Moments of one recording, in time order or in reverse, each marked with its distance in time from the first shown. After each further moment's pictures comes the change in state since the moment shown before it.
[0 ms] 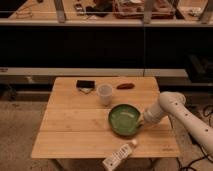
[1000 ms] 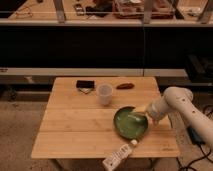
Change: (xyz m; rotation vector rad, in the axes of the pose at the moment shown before) arm 0.004 -0.006 -0.031 0.050 0.021 0.023
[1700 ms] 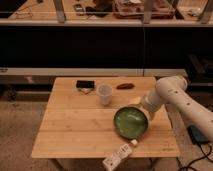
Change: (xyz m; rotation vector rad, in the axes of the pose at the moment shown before) arm 0.002 -0.048 -0.042 -0.072 0.130 -0.034
